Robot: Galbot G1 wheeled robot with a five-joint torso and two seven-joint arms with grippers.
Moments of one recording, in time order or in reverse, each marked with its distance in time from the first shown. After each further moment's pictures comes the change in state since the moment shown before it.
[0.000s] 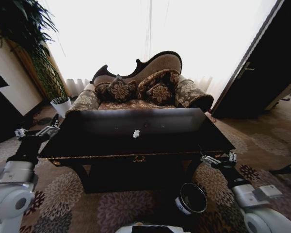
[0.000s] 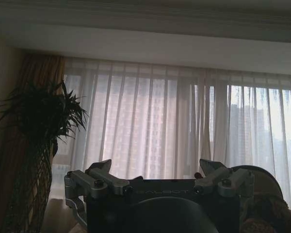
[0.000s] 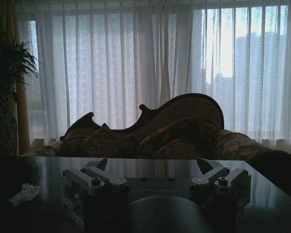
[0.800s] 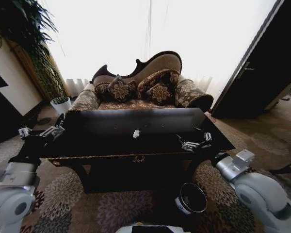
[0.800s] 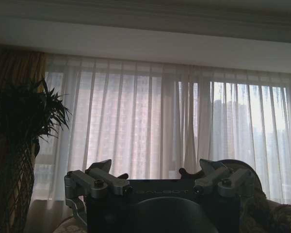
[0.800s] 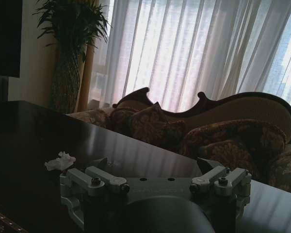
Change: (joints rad) left arm 0.028 0.010 0.027 -0.053 0.012 0.013 0.012; right arm 0.287 -0.437 -0.158 -0.140 0.061 -0.121 -0.016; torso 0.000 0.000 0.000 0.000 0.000
